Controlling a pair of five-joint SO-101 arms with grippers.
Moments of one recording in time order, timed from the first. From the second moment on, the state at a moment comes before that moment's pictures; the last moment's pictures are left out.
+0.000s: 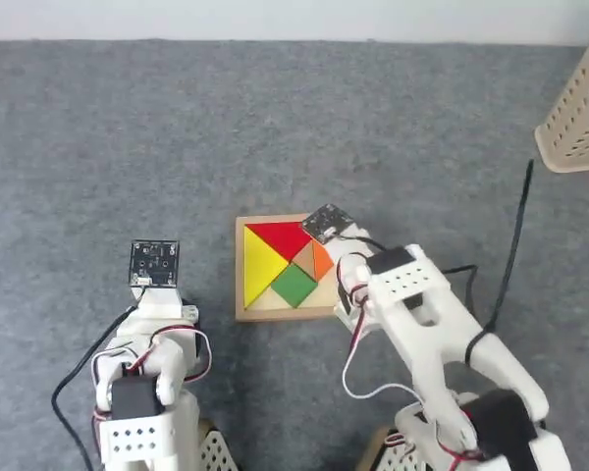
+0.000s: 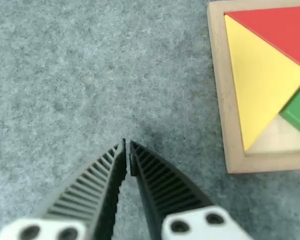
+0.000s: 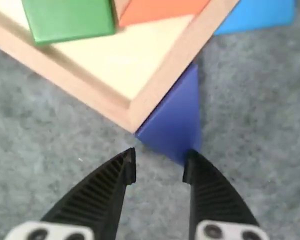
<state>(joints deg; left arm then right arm) -11.8 -103.3 97.2 72.0 -0.7 -25.9 -15.0 50.7 59.7 16.2</state>
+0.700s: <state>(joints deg) -11.8 -103.3 97.2 72.0 -0.7 -6.3 -6.9 43.2 60.0 16.3</state>
